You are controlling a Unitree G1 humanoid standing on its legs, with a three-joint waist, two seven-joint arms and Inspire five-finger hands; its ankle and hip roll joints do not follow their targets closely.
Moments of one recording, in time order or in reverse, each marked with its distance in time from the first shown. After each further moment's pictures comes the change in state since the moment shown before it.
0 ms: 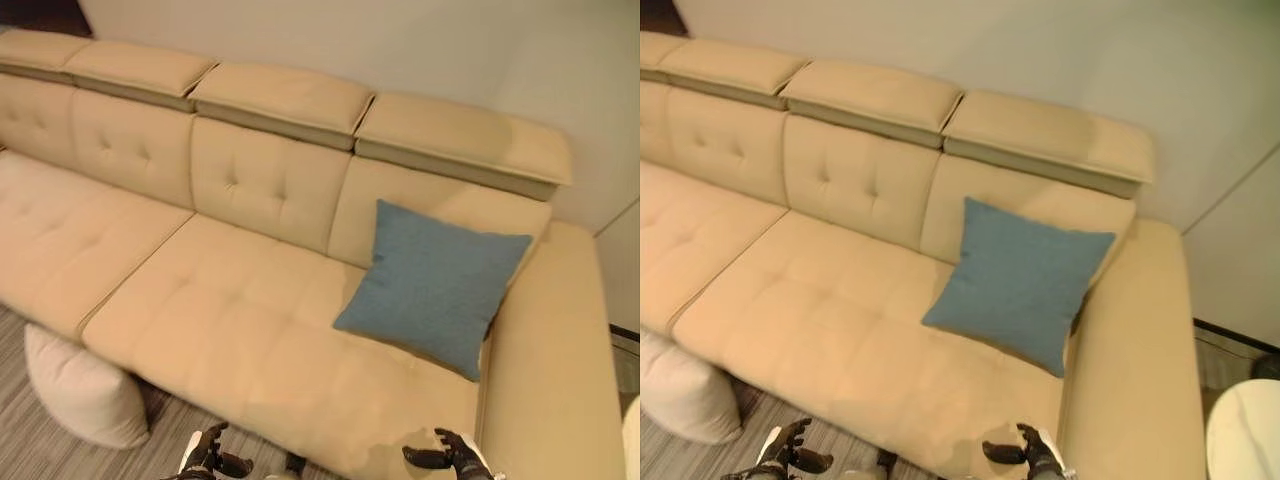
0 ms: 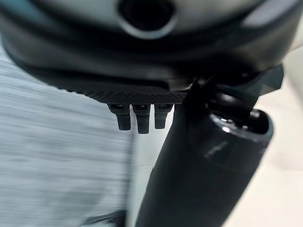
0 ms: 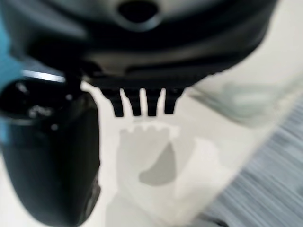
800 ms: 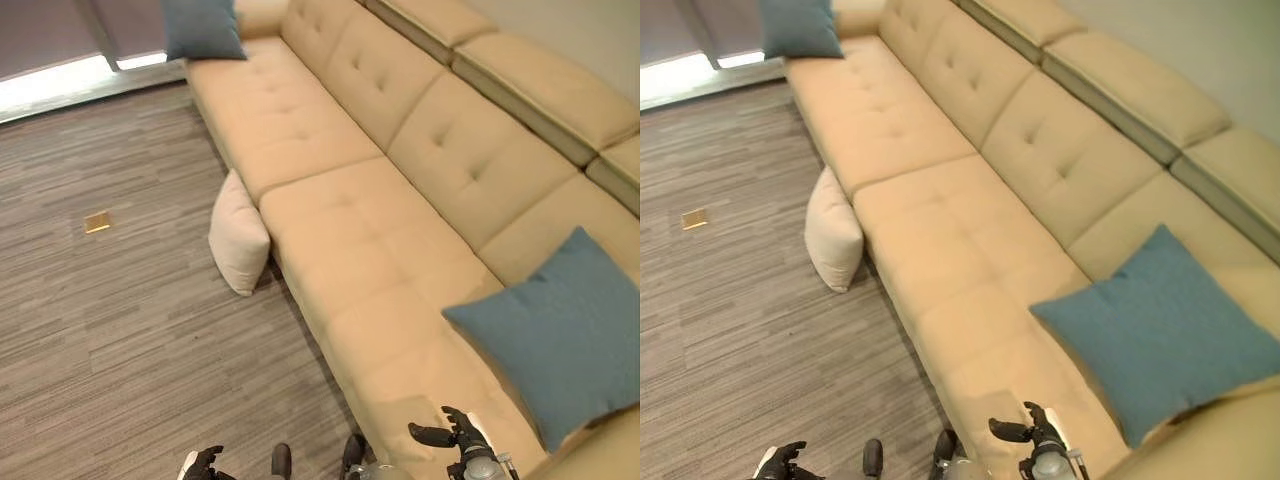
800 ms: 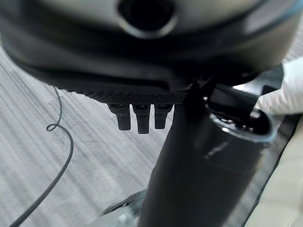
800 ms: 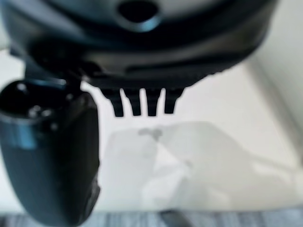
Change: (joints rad) left arm -0.054 0.017 0.003 0.107 0.000 0.035 -0.009; right arm -0.011 0.002 -0.020 -0.033 0.020 0.006 -0.019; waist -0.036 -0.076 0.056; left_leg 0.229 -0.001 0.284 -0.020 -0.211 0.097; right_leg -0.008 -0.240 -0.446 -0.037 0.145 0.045
